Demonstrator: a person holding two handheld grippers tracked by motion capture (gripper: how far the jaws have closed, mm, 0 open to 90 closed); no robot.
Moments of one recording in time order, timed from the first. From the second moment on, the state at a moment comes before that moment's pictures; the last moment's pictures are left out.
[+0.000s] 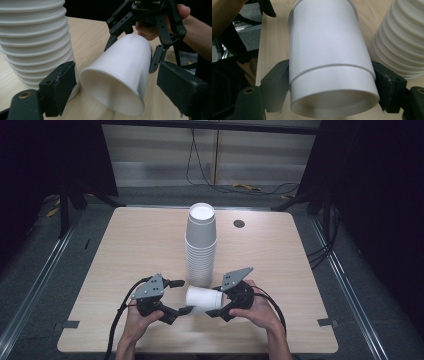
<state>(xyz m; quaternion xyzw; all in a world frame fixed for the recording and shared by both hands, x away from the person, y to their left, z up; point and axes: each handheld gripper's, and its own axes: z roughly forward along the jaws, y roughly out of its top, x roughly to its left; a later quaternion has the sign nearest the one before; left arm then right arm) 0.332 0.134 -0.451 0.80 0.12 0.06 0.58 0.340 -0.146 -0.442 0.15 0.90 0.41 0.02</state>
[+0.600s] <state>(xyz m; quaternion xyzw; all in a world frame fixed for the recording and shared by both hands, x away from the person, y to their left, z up) 0.327 0.140 -0.460 0.79 0.15 0.05 0.59 0.334 -0.162 -0.463 0.17 0.84 0.51 0.01</state>
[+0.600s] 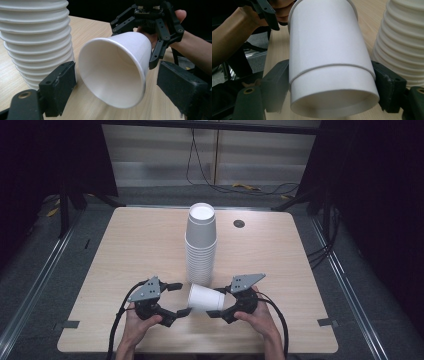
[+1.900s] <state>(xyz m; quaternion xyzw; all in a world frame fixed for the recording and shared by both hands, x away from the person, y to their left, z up) 0.333 0.131 -0.462 0.77 0.14 0.01 0.62 0.319 -0.167 -0.479 0.15 0.77 0.62 0.02</state>
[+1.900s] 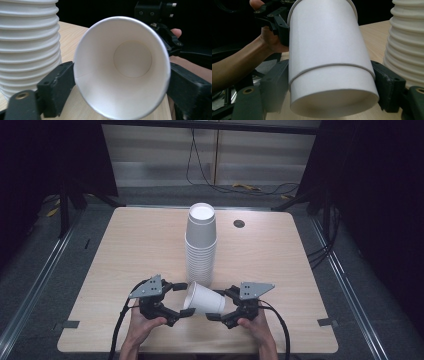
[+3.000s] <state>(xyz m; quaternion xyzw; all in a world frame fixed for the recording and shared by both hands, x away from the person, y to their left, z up) 0.345 0.108 -0.456 0.78 0.10 -0.02 0.62 0.317 -0.168 -0.475 0.13 0.77 0.62 0.03</state>
